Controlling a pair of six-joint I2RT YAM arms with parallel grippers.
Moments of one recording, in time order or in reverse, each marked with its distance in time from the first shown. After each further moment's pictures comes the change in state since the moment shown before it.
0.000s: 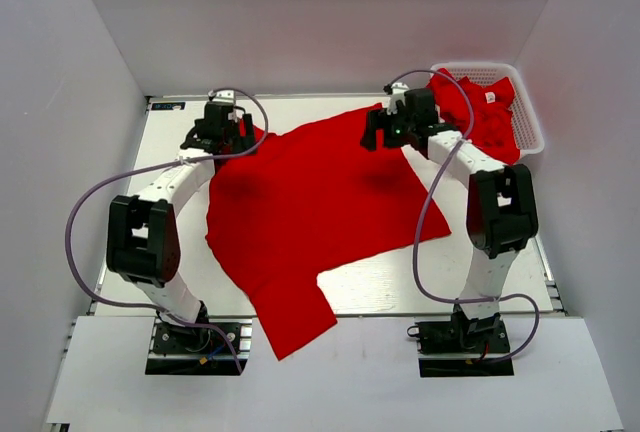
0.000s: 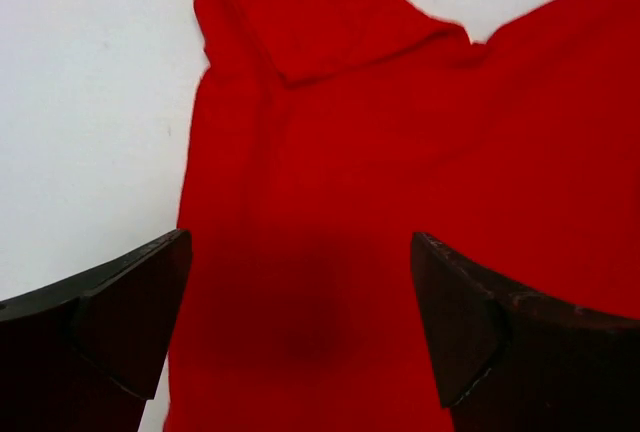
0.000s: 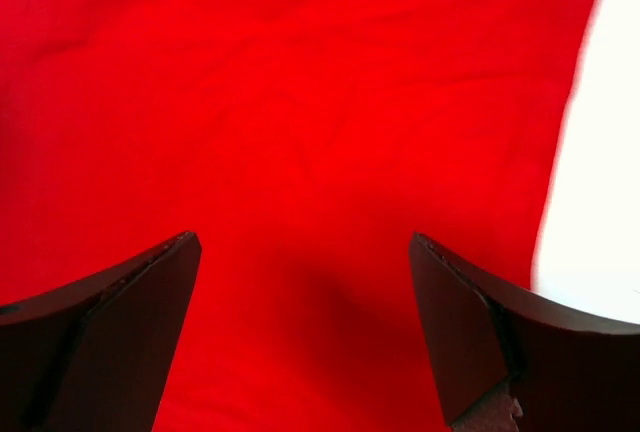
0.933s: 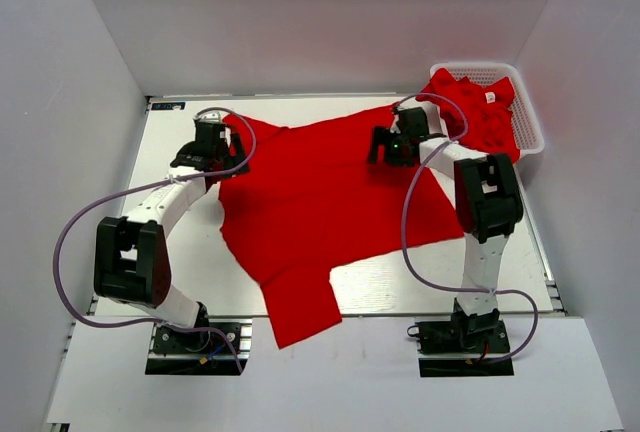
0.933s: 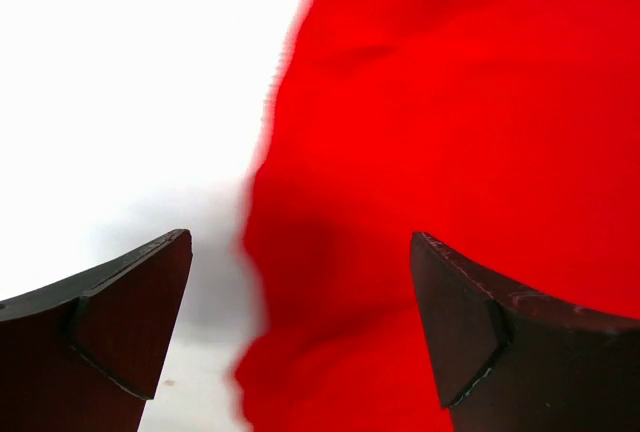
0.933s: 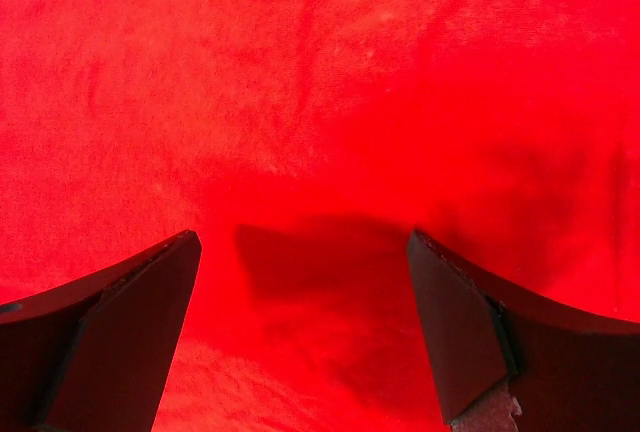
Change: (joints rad) left arm 0.026 -0.150 -0.187 -0.082 -0.003 -0.149; right arm -0.004 0.164 -0.030 -0.010 0.165 0.183
